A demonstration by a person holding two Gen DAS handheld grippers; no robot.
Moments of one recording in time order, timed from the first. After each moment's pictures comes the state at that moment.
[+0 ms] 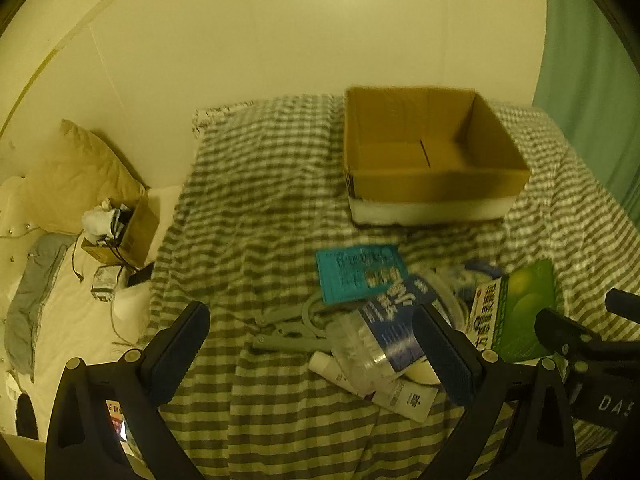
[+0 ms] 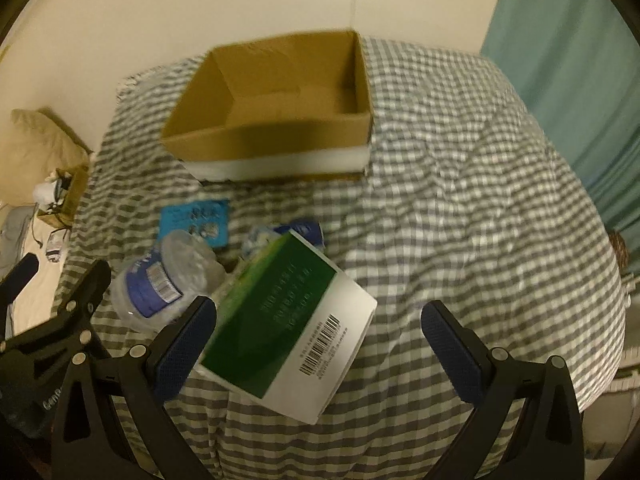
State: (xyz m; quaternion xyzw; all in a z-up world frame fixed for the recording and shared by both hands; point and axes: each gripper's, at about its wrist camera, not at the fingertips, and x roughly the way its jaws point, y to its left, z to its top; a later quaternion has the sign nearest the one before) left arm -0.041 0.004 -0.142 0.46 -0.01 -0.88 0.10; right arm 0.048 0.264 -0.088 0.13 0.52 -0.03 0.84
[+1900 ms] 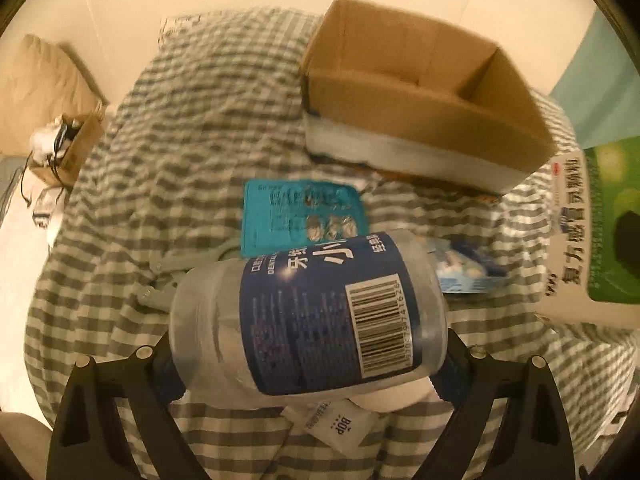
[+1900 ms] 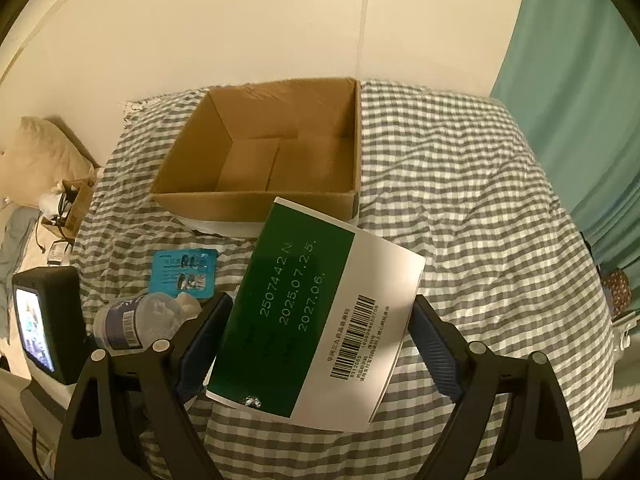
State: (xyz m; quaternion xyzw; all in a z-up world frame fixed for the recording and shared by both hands) left arm -0.081 0.025 -0.199 0.53 0.10 -0.83 0.08; right arm 0.080 0.229 -0.062 0.08 0.47 0.04 0.88
